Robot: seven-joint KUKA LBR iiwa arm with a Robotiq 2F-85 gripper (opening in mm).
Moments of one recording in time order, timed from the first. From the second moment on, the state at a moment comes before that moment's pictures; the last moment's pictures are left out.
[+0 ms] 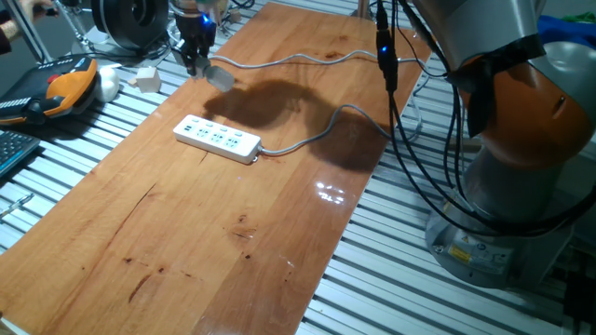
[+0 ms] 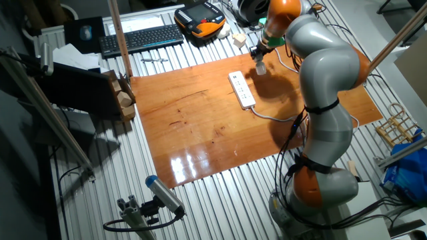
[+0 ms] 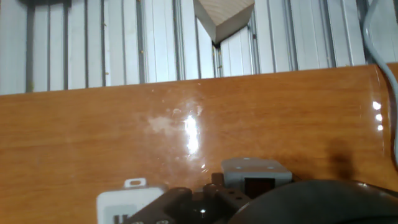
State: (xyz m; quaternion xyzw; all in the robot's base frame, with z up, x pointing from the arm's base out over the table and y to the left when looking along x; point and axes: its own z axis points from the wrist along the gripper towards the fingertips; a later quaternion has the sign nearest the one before) arm 0.727 -0.104 0.146 0.05 1.00 0.00 0.08
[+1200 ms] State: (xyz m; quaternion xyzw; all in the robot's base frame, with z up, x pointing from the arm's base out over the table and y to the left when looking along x) arm 0.677 -0.034 0.173 0.23 0.97 -0.02 0.04
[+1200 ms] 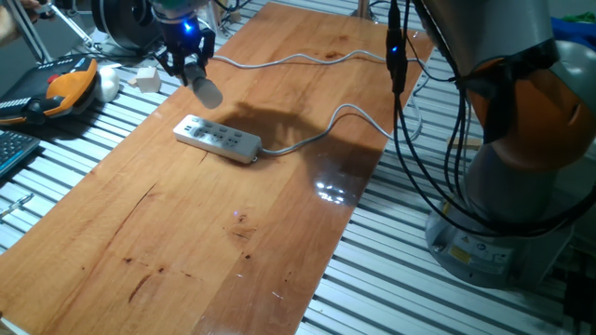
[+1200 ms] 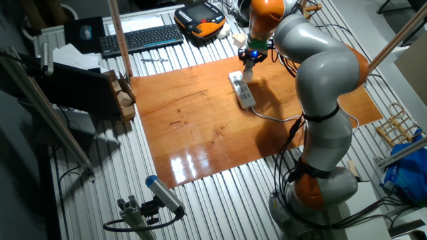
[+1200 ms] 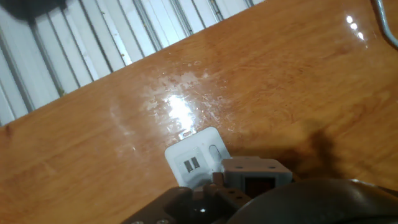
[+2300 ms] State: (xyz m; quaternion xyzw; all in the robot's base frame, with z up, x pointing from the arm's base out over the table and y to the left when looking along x) arm 0.671 -0.032 0.177 0.27 0.96 -0.03 0.02
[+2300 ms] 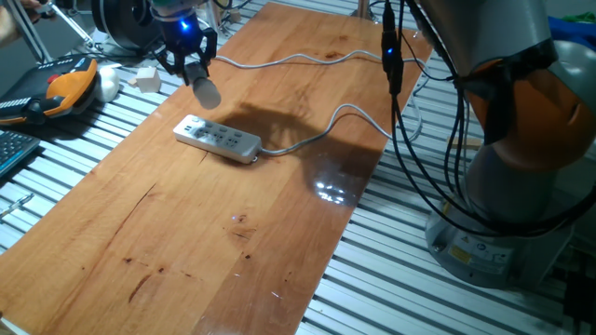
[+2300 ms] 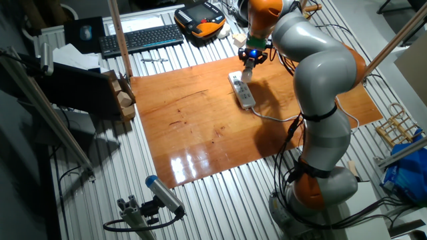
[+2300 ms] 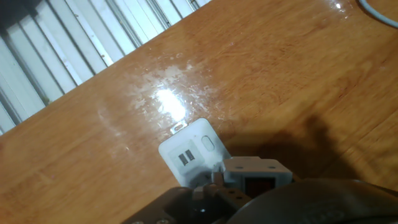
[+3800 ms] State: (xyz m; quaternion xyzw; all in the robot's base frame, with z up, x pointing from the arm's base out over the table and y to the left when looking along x) arm 0.653 -0.021 0.175 0.27 0.96 0.00 0.02
